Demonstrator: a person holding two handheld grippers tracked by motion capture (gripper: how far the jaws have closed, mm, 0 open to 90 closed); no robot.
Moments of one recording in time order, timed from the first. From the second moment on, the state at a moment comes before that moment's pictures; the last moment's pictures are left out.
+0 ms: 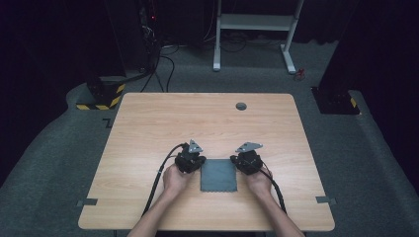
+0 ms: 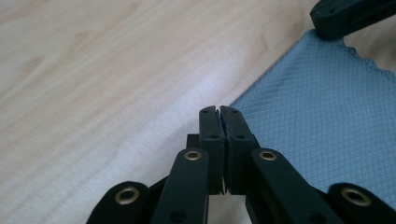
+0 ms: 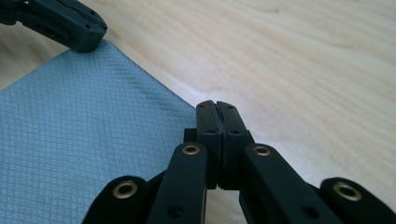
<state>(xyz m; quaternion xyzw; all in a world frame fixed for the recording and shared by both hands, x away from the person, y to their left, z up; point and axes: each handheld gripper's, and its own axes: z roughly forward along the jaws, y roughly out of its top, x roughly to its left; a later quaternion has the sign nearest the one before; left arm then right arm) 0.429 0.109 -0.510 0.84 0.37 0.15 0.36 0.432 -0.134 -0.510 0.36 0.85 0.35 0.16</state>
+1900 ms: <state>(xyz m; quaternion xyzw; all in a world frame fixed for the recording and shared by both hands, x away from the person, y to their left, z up) 0.377 0.189 -0.500 0.77 0.41 0.15 0.47 0.394 -0.204 -0.499 0.40 0.79 0.43 0.17</state>
